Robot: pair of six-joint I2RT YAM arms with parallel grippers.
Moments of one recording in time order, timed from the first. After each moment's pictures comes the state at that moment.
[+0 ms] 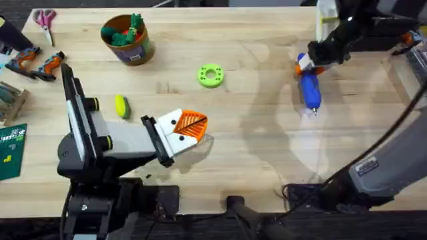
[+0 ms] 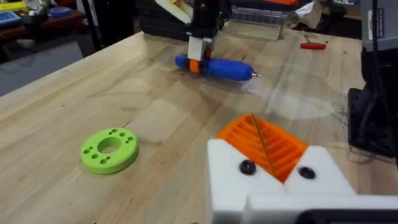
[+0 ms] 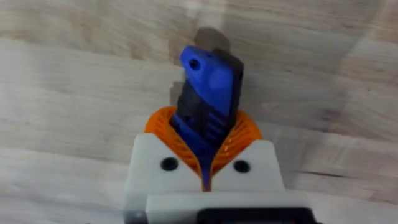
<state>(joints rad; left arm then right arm) -0.01 0.02 0.02 -0.12 1.07 0.09 -0.09 1.95 1.46 -1.00 -0.08 -0.21</state>
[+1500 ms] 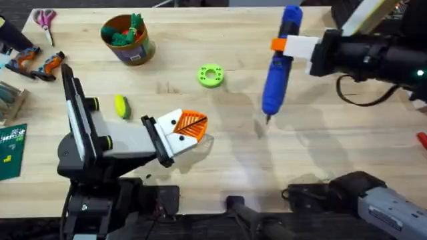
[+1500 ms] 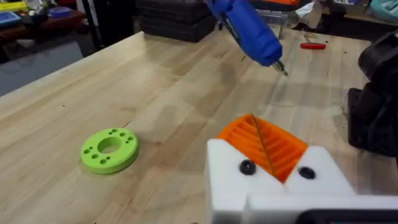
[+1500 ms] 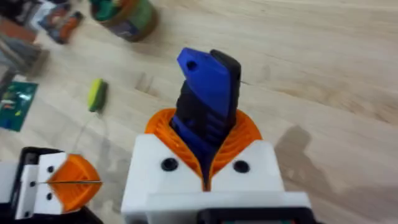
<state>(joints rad) -0.01 0.02 0.02 -0.12 1.07 0.09 0.27 0.95 0.88 -0.47 -0.37 0.25</state>
